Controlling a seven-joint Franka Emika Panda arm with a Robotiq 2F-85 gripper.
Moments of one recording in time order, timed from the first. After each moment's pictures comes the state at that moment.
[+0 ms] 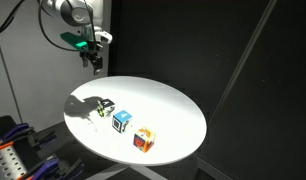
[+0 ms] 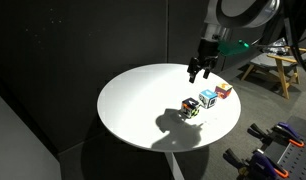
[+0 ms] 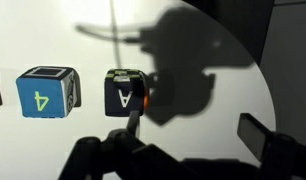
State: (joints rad) arm 0.10 -0.06 0.08 -2.39 0.18 2.39 0.08
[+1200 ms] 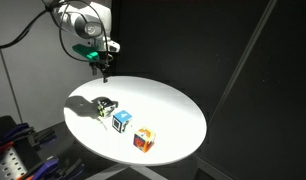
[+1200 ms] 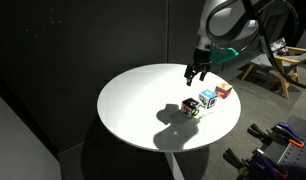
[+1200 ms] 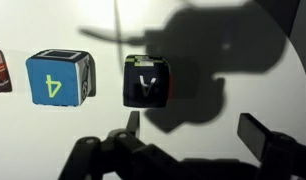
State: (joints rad) arm 0.08 0.09 0.06 -2.32 0.10 2.47 0.08
